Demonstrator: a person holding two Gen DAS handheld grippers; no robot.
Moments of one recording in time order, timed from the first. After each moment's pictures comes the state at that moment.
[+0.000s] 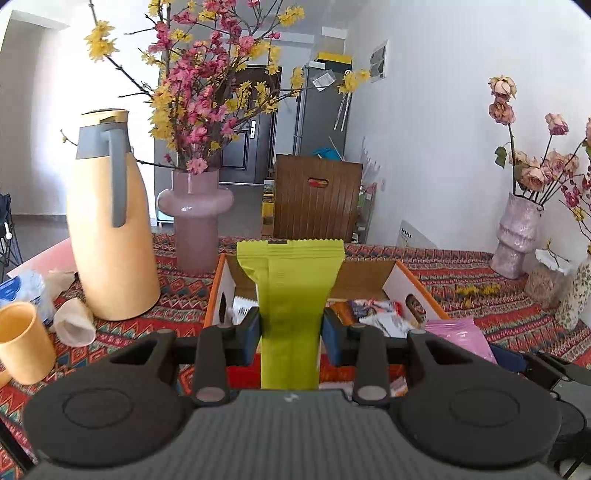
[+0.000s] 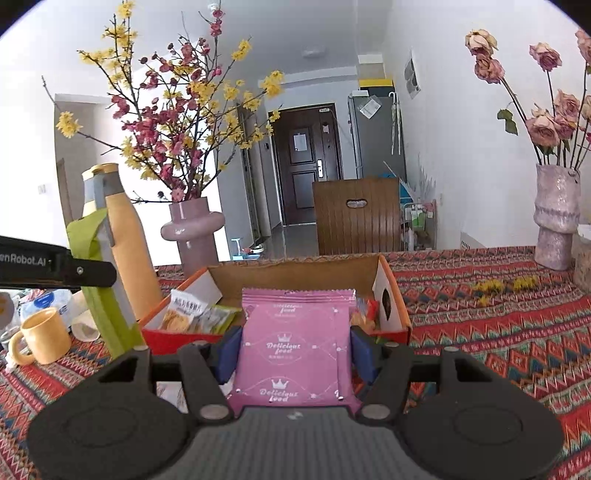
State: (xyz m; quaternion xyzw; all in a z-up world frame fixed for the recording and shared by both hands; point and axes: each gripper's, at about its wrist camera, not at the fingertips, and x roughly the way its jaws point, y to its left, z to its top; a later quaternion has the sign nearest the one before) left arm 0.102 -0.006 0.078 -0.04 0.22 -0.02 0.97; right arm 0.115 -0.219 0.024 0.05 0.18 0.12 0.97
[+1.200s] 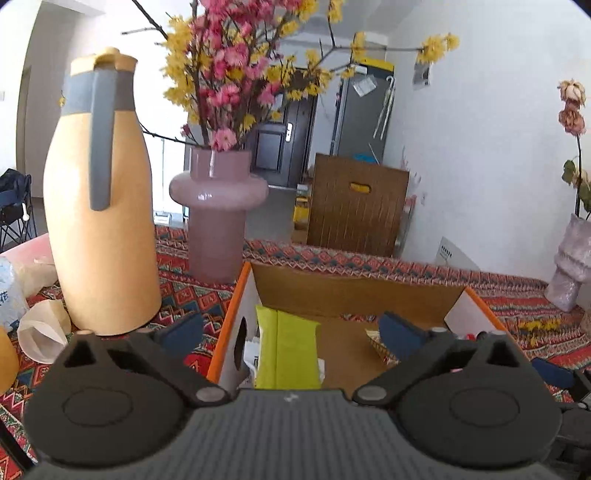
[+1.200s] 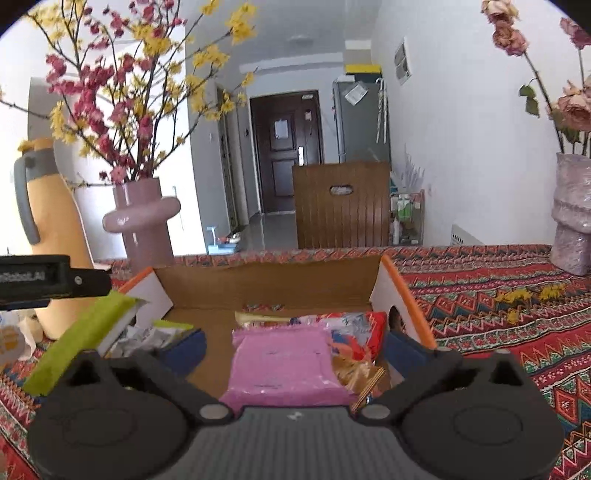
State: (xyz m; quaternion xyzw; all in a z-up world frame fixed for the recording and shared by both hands) left arm 0.206 0.017 0.028 -0.07 0.21 0.04 0.97; right arm 0.236 -0.196 -0.006 0.04 0.20 0.09 0.97
